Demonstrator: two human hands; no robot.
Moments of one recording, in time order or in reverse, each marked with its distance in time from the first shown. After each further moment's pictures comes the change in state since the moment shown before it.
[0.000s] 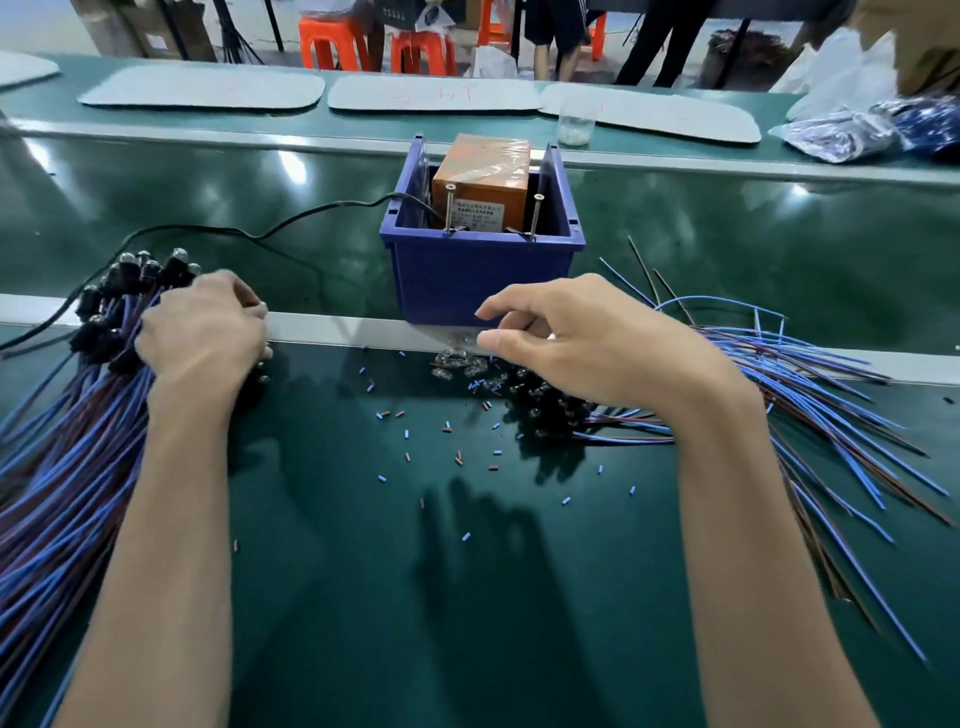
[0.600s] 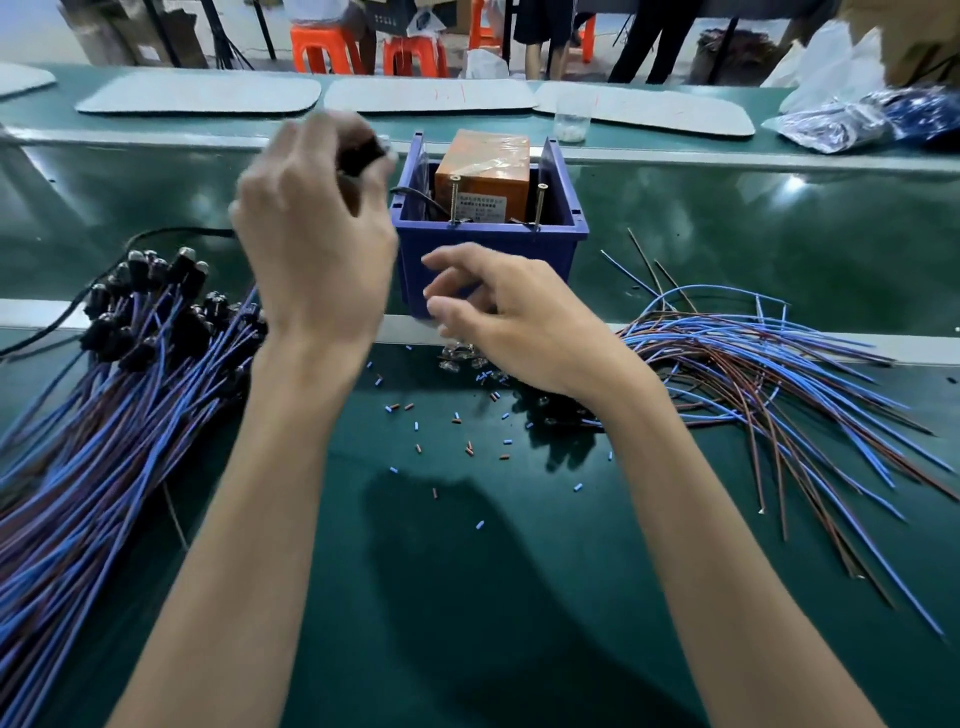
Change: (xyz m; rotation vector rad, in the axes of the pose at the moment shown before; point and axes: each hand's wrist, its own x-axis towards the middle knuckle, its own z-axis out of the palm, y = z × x) left_hand -0.076 0.081 -0.034 -0.486 0.564 0.573; right_hand 0.021 -0.019 0.036 0.355 0.198 -0.124
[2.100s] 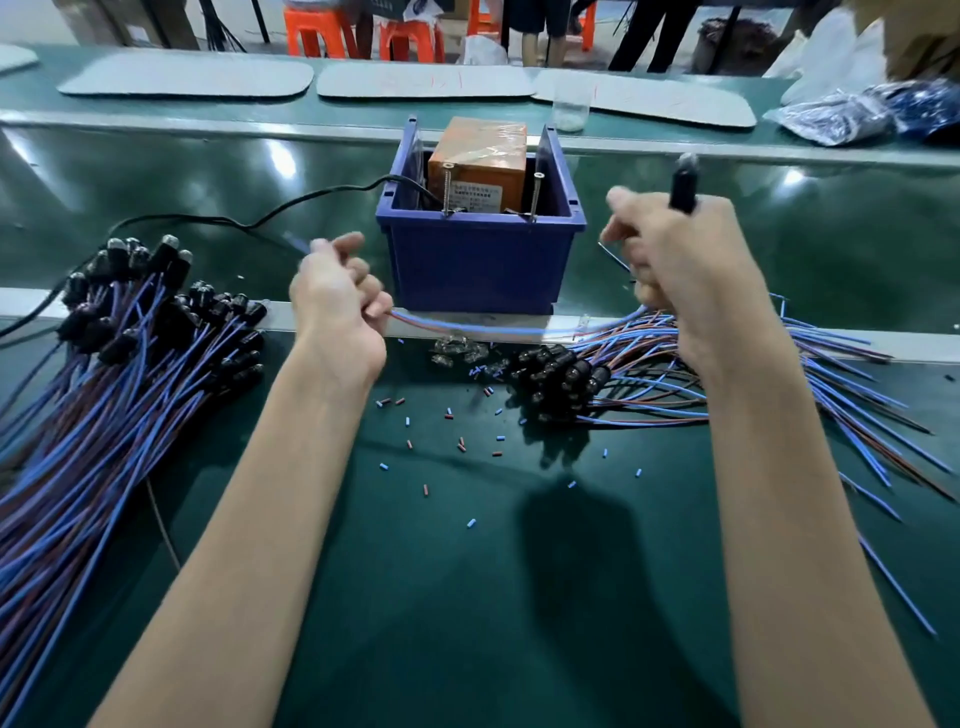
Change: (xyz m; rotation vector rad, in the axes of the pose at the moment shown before) left_hand -0.012 -0.024 0.046 -1.211 -0.173 -1.284; right_hand -0.011 0.025 -0.069 0.346 0.529 0.347
